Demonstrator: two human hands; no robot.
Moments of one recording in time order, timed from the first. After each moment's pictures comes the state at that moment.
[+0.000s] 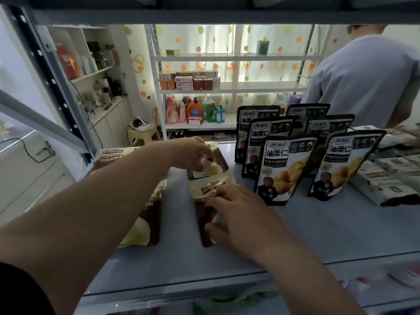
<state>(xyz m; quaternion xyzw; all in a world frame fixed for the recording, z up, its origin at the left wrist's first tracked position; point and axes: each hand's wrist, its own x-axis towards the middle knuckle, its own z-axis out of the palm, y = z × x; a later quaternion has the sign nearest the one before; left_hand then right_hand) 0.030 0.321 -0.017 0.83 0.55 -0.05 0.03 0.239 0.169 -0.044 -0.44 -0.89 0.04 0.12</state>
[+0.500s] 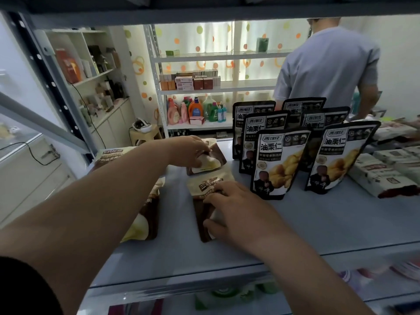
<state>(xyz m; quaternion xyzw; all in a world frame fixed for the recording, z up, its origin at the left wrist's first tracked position) 0.032 0.319 -0.018 0.82 0.57 -0.04 0.02 0.243 0.167 -0.044 -0.43 -0.89 0.06 0.12</state>
